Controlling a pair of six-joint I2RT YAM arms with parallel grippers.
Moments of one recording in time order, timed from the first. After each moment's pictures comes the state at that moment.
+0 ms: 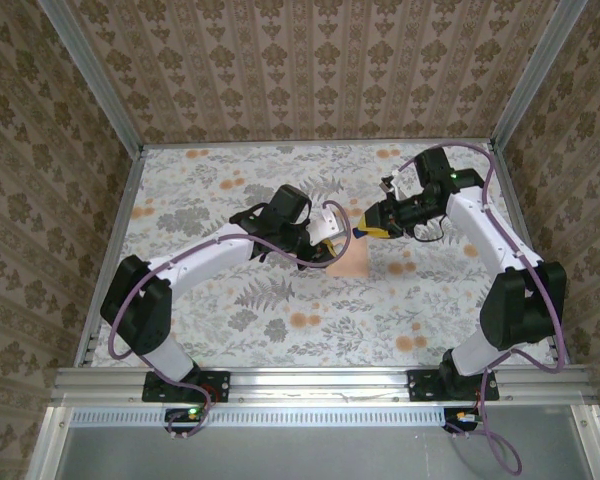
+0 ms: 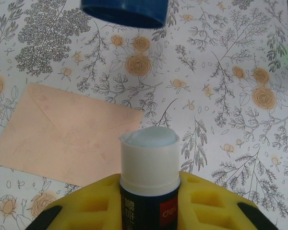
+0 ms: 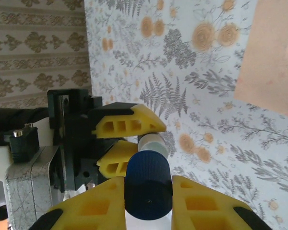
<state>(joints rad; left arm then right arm) -0.79 1.62 1.21 -0.46 0.53 0.40 0.13 1.57 1.38 -1.06 -0.92 0.29</state>
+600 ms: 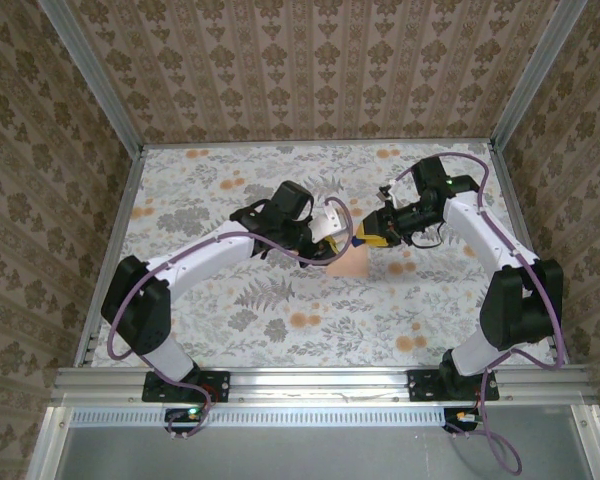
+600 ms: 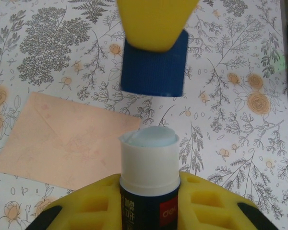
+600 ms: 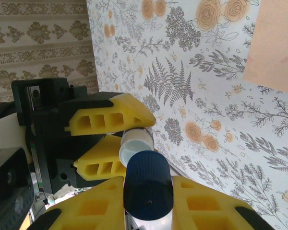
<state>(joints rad) -0.80 1.63 1.26 -0.50 0.53 0.40 0.15 1.57 1.31 -1.04 -0.96 0.30</state>
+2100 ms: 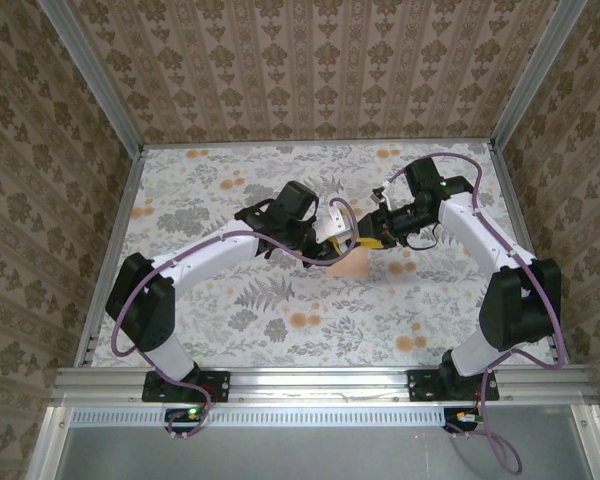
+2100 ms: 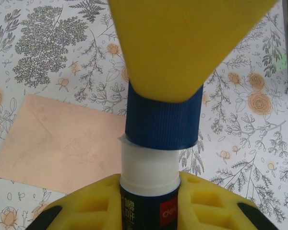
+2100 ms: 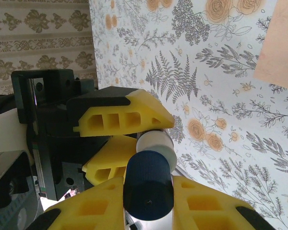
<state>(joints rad) -0.82 1.65 1.29 -0.51 0.52 0.40 0.18 1.57 1.31 -1.03 -0.96 0.29</state>
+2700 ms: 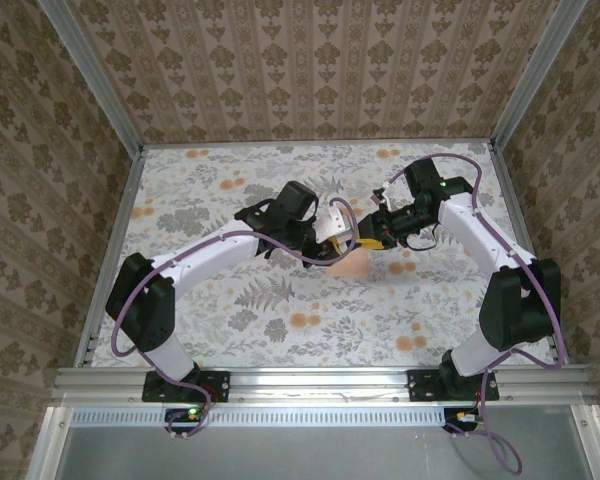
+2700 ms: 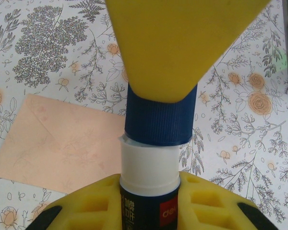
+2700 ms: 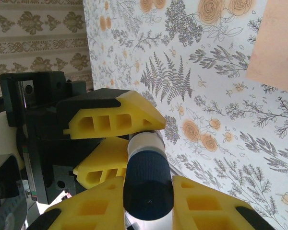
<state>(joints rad) -0.82 1.65 1.29 -0.51 0.52 0.40 0.18 1.57 1.30 -1.03 -0.94 0.30</state>
